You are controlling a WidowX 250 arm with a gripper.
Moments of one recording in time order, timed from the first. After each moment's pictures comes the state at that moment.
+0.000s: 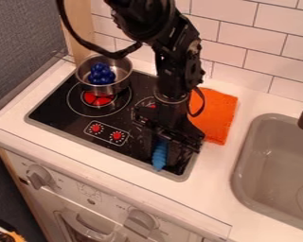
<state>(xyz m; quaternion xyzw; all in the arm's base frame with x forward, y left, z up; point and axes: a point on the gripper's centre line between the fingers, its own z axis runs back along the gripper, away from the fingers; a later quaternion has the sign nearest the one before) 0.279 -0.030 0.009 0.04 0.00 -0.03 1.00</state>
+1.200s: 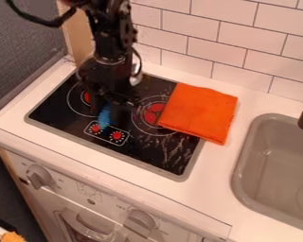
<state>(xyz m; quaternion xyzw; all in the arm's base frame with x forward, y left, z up) 0.296 0.074 0.025 0.07 -0.01 -0.03 1.00</state>
